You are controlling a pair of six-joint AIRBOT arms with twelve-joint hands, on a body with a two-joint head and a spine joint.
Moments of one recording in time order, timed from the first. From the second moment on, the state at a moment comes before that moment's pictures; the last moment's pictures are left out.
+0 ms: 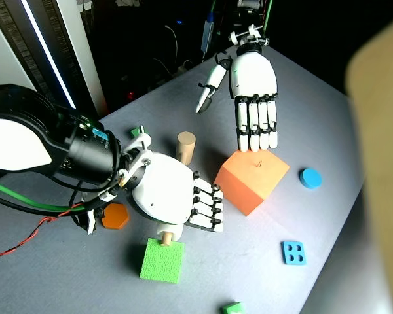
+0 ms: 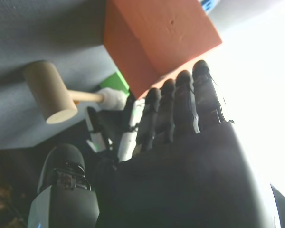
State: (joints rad) left arm 0.77 -0.81 0.96 0.01 -0.65 0.89; right arm -0.22 -1.27 1.16 -0.42 -0.31 -0.60
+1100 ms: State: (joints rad) left arm 0.78 -0.84 0.98 -0.01 -0.67 0.86; right arm -0.28 -1.33 1.25 -0.44 -0.27 -0.60
